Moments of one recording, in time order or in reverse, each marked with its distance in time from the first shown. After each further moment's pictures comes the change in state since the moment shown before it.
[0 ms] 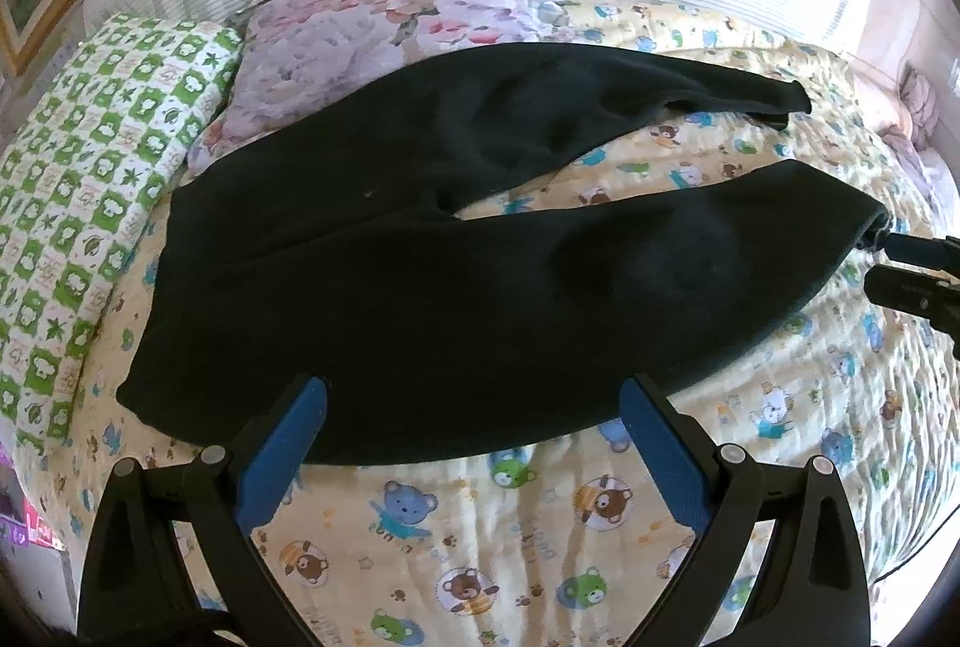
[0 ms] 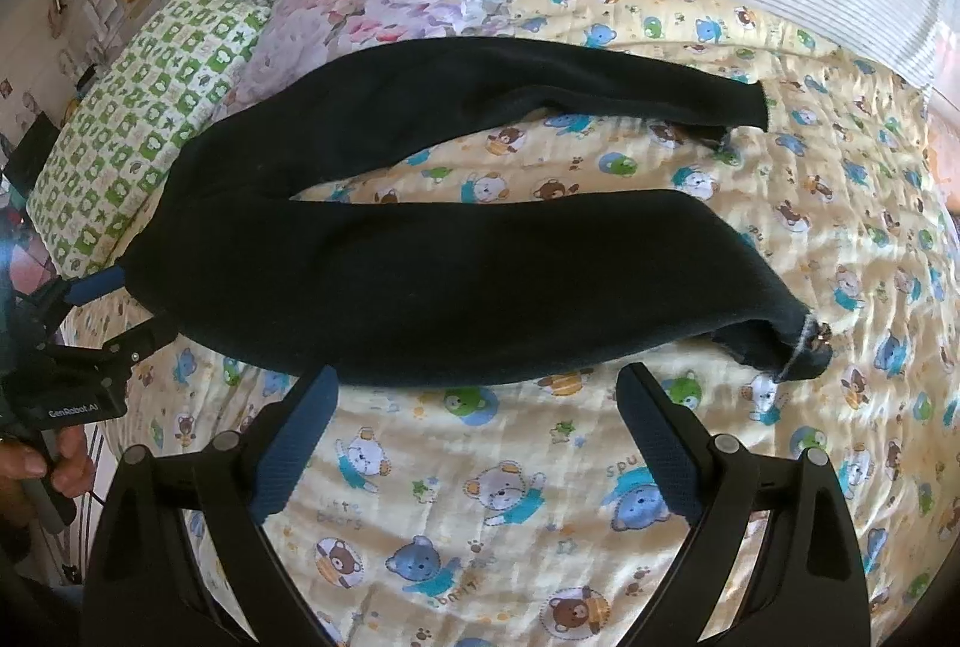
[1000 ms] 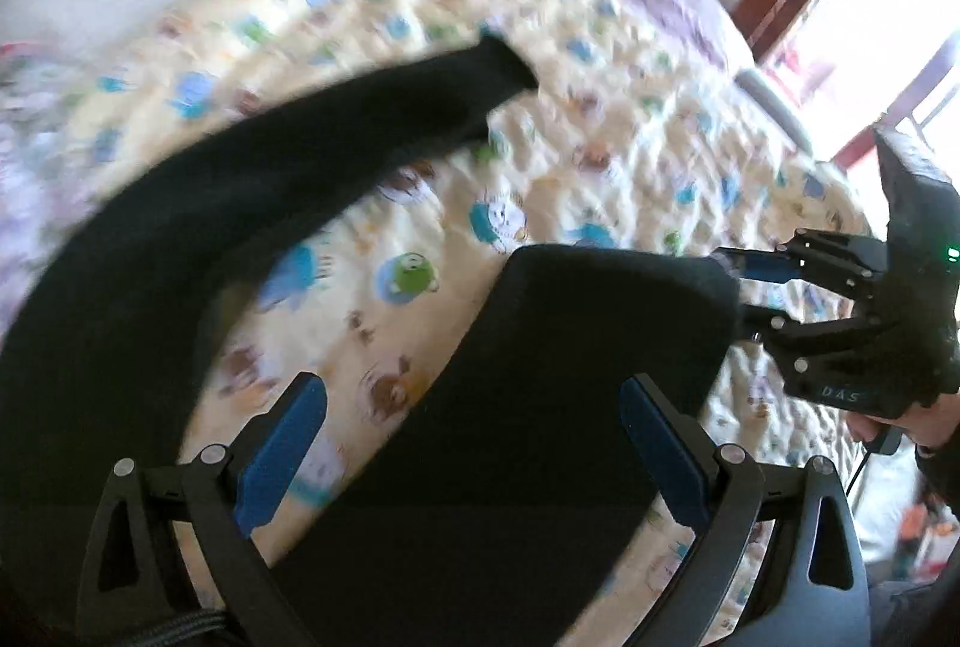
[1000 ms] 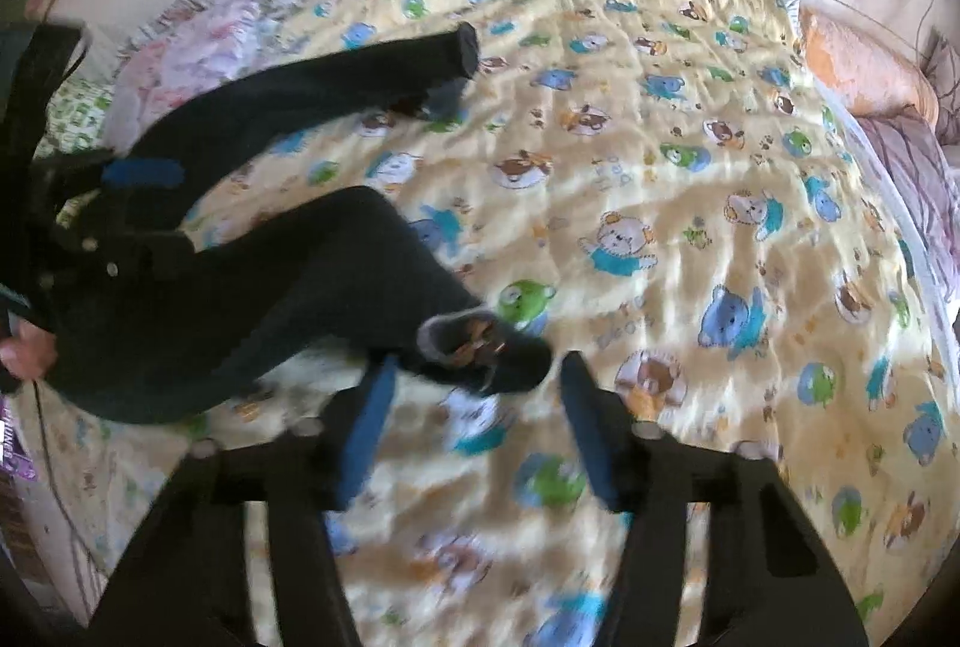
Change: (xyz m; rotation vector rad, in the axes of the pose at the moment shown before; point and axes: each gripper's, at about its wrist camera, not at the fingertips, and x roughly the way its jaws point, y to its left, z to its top) left arm 0.134 -0.209 0.169 0.564 0.264 -0.583; right arm 0.016 -0.149 -0.003 0.184 0.084 -0.218
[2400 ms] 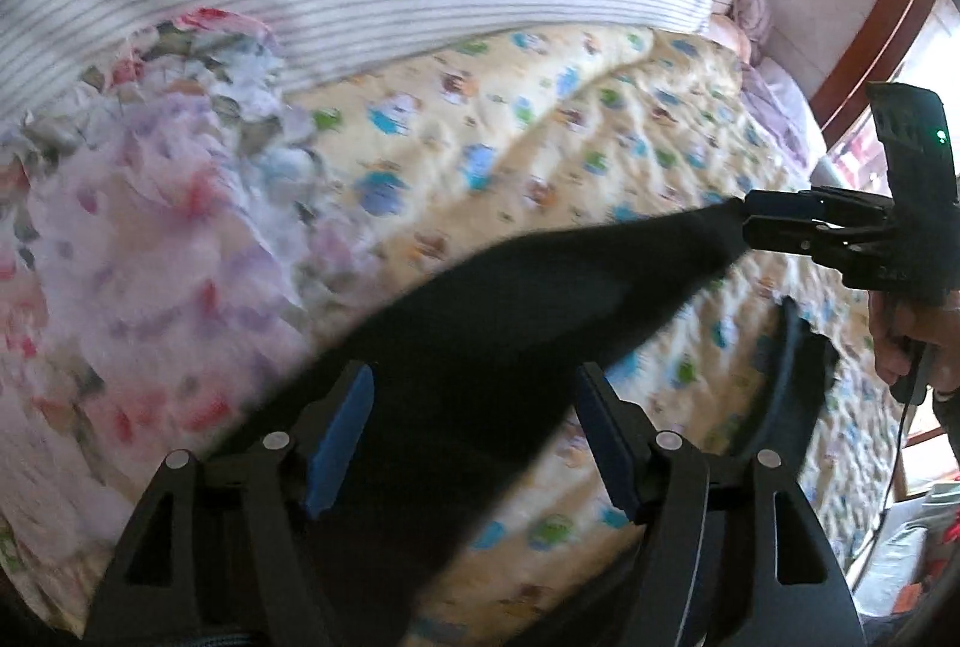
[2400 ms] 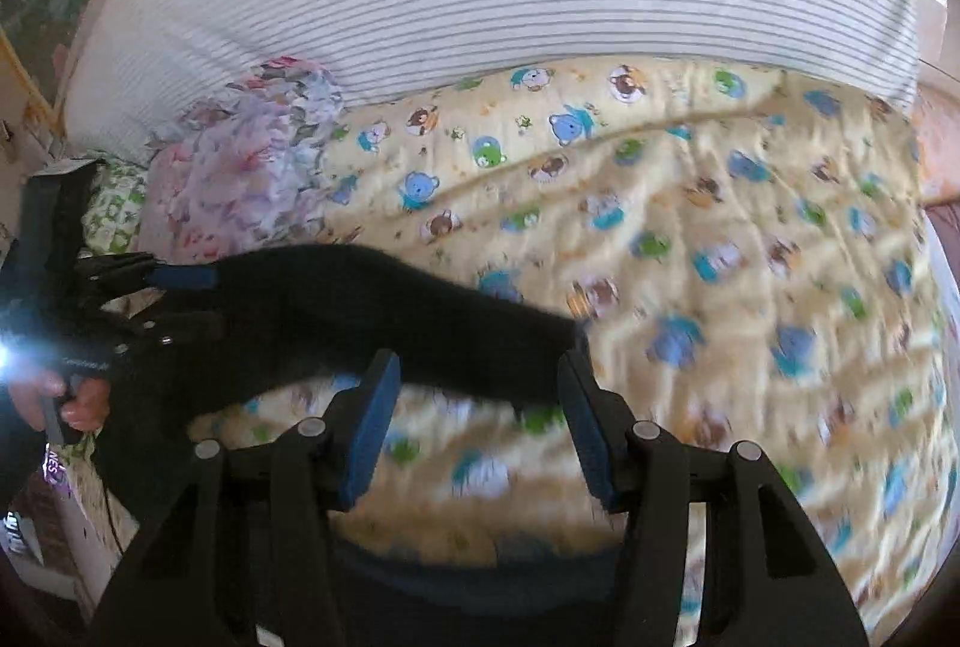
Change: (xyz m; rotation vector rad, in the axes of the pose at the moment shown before) left arm -0.086 0.156 0.013 -0.151 -0.168 0.145; right arm 0.031 0.036 0.159 -0.005 -0.032 0.186
